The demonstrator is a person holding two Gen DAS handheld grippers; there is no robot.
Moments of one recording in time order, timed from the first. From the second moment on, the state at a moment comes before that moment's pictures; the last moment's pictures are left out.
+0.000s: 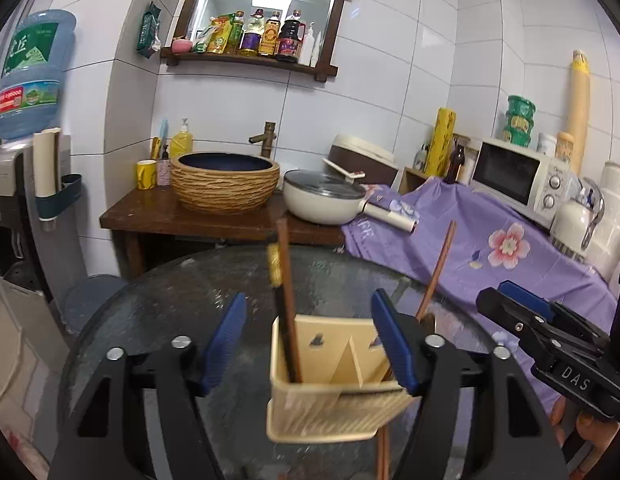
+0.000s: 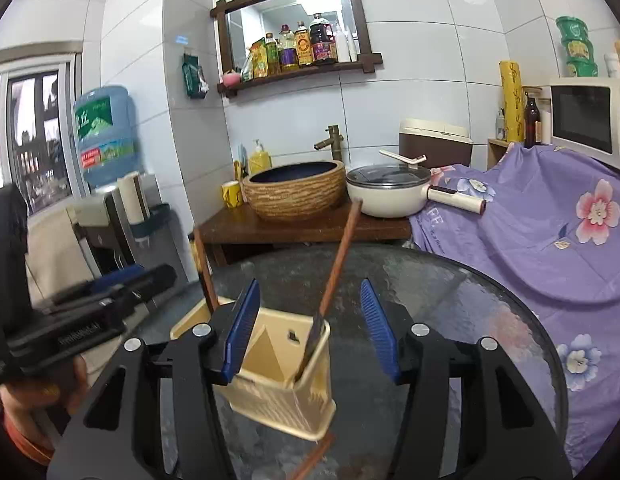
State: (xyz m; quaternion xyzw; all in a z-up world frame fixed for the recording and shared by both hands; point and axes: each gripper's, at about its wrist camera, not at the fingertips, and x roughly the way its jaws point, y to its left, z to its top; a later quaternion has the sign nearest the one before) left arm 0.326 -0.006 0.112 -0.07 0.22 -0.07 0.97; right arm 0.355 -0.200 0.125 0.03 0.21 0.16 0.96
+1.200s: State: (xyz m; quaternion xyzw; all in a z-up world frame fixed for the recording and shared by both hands) left arm 0.245 0.012 -0.057 0.00 0.43 -0.04 0.90; right arm 0.296 -0.172 -0.047 -0.11 0.46 0.12 0.87
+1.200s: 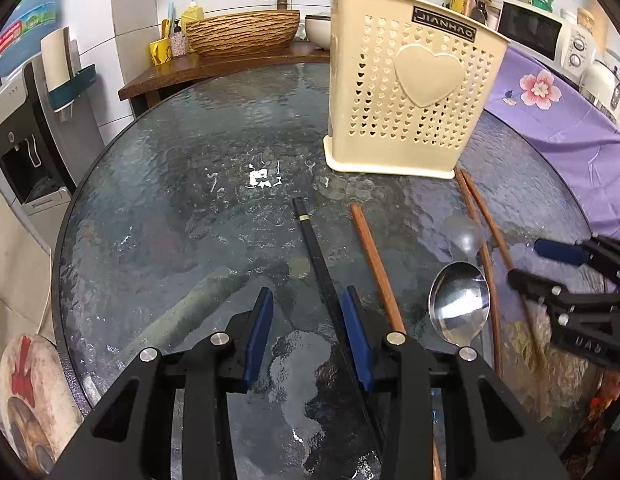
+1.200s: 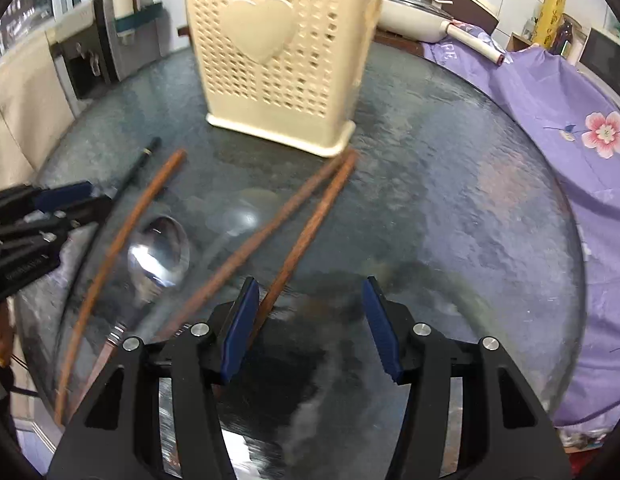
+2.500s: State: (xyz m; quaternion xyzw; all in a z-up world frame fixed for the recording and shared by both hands) left arm 0.297 -0.007 -0.057 0.00 0.45 0.03 0.89; right arm 0.403 -0.182 -0.051 -0.05 0.47 0.08 0.88
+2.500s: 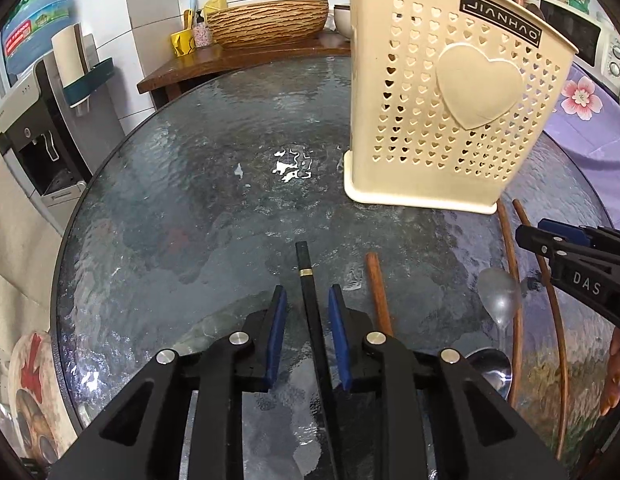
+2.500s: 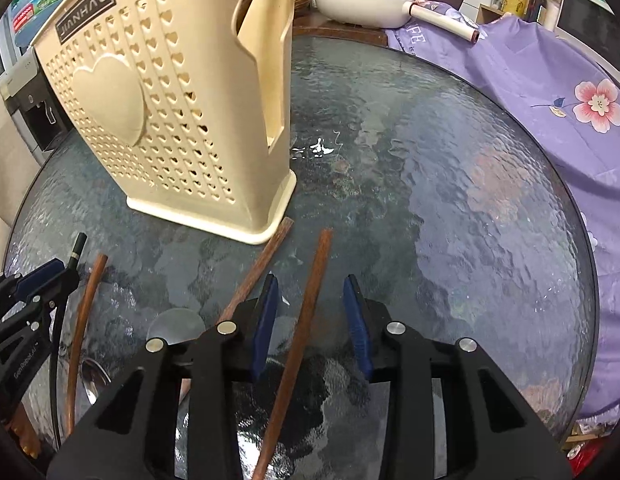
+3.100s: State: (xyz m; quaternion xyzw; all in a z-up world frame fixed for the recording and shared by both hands) left arm 0.293 -0.022 -0.057 0.02 0.45 0.02 0.89; right arm 0.394 -0.166 -0.052 -0.06 0.46 0.09 0.88
